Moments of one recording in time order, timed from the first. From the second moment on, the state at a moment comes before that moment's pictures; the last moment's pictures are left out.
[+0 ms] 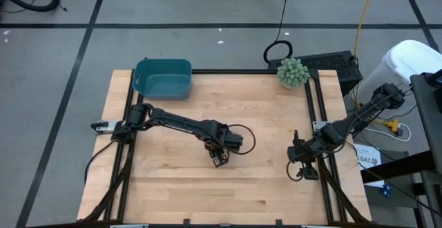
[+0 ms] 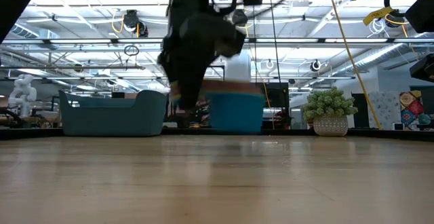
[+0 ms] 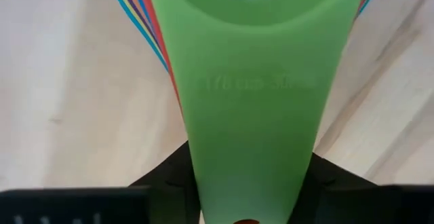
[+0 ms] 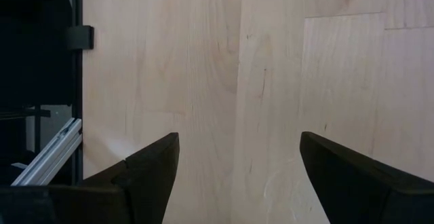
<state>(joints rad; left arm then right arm) -0.14 2.14 1.77 -1.17 -0.02 -0.58 0.56 0.88 0.49 -0.68 -0.24 0.64</state>
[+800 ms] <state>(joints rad) 0.02 1.72 1.82 -1.52 -0.32 -0.47 0.62 0.88 0.49 -0.68 -0.23 0.72</state>
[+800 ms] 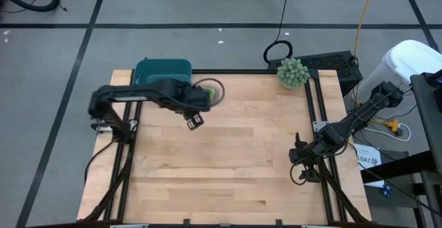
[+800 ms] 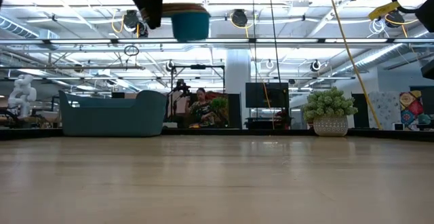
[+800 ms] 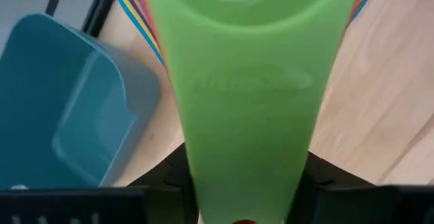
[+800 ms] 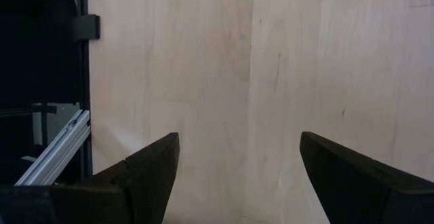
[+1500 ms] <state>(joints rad) 0.30 1.35 1.45 -1.42 -0.28 -0.23 0.62 0.88 0.49 -0.66 -0.21 0.76</state>
